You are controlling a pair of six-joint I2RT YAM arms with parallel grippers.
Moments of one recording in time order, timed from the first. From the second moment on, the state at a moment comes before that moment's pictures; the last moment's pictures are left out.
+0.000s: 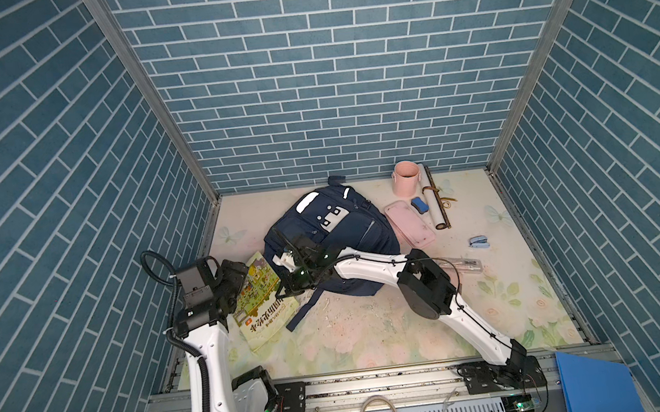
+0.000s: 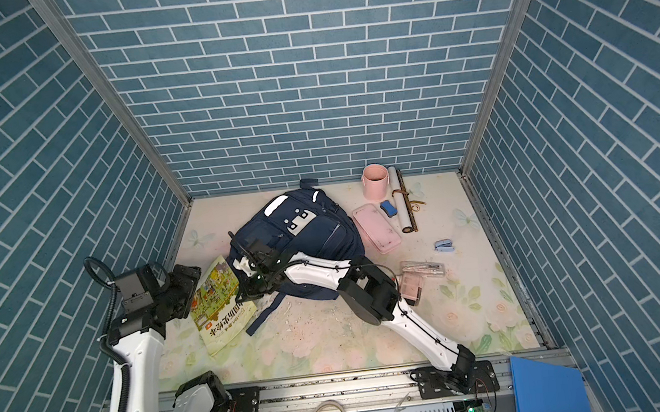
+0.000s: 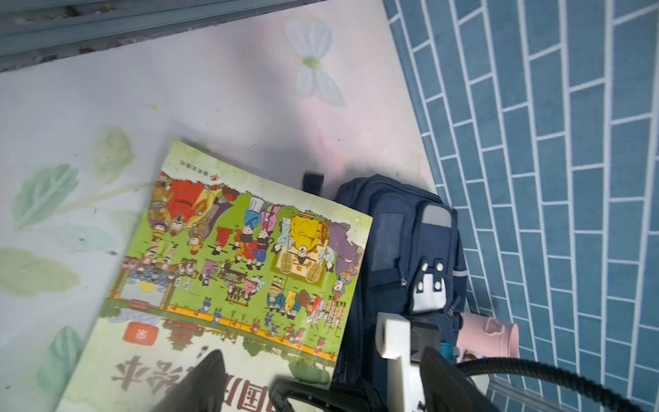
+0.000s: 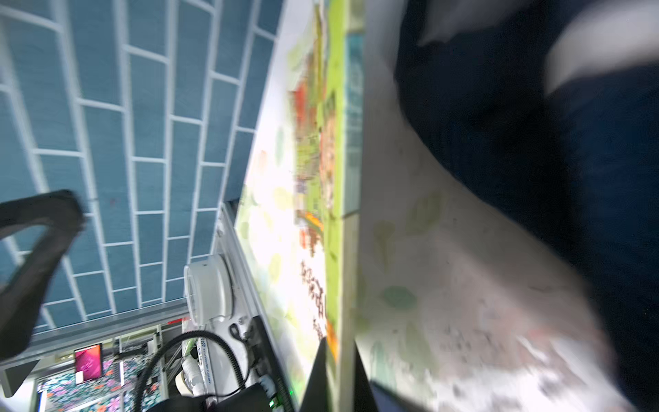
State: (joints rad) left arm 0.31 0.90 0.86 -0.69 0.26 -0.86; right arm 1.05 2.40 2.08 -0.44 -0.61 0.67
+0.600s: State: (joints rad) left arm -0.03 1.22 1.26 -0.57 0.25 -0.45; right arm 0.71 2.11 2.18 -0.94 -0.49 0.19
